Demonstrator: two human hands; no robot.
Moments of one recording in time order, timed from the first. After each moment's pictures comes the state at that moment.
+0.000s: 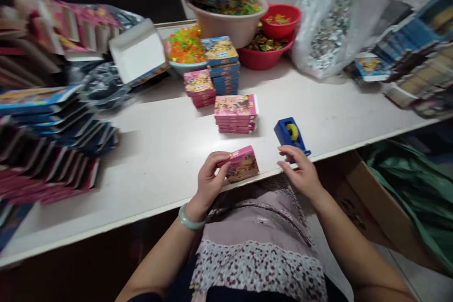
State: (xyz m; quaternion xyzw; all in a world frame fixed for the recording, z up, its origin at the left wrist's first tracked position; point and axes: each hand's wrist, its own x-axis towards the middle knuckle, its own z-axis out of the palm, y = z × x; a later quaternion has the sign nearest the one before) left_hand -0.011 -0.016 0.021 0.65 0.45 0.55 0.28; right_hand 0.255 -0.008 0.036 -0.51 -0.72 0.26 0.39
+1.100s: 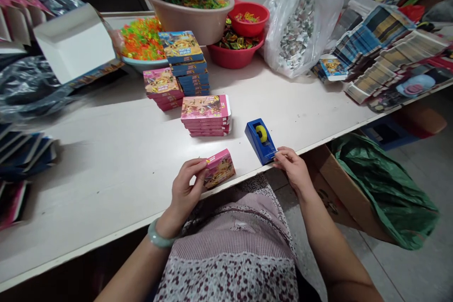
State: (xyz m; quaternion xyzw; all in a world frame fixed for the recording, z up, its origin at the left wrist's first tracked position) left_hand 0.001 -0.006 0.009 0.71 0.45 0.51 0.20; right_hand 0.311 -0.001 0.008 -0.63 -0.47 0.39 0.47
